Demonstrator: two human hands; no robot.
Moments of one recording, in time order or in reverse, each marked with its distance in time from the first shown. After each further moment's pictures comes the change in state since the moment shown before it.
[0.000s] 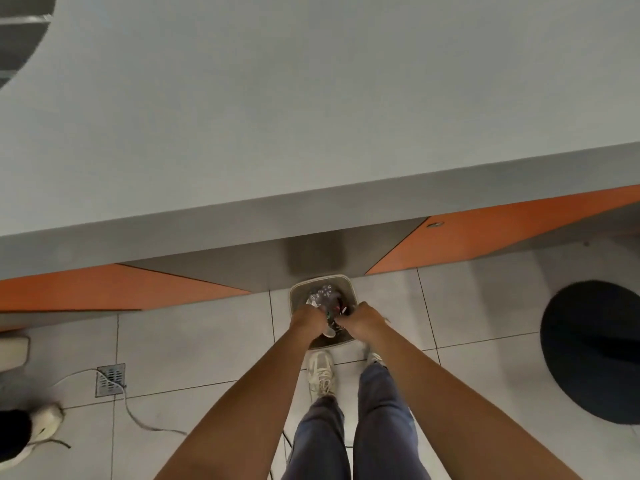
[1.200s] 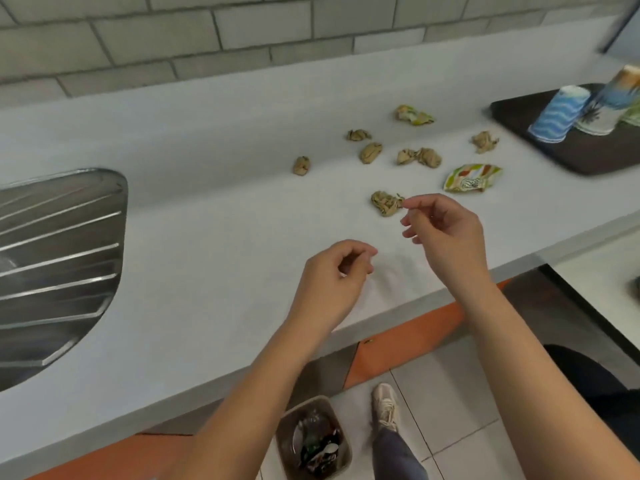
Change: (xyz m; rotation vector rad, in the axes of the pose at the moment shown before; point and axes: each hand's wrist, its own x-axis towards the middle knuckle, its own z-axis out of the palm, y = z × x) left_hand -0.289 0.225 -0.168 -0.334 0.185 1.191; right_hand -0.255 -0.089 -0.297 0.690 0.990 -0.899
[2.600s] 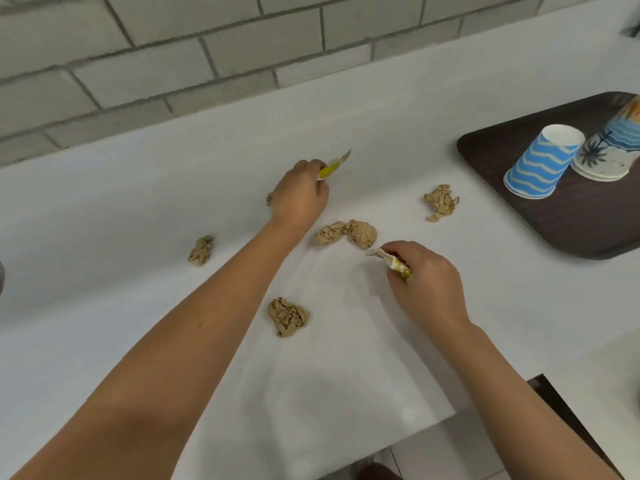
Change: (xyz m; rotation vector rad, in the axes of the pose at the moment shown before) left_hand 0.365 0.011 0.109 0.885 0.212 0.184; right_hand 0.201 0.127 -0.088 -0.603 -0.087 -0.318
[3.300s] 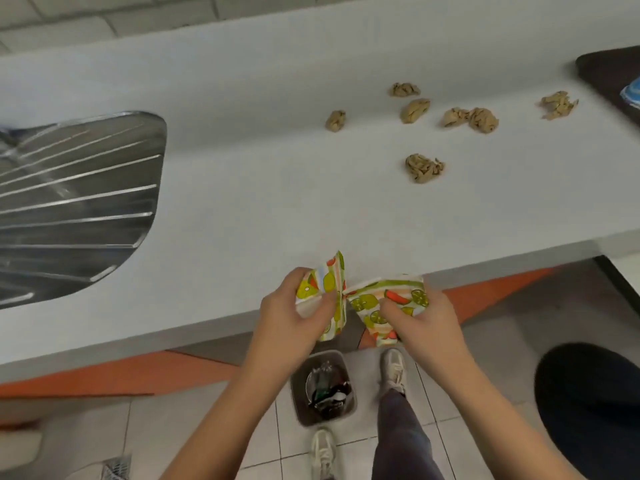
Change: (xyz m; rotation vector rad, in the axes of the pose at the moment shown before) left_hand -0.435 -0.087 -0.166 -0.725 -0.098 -0.521; right_hand -0.253 -0.220 0.020 0.677 -0.387 0.507
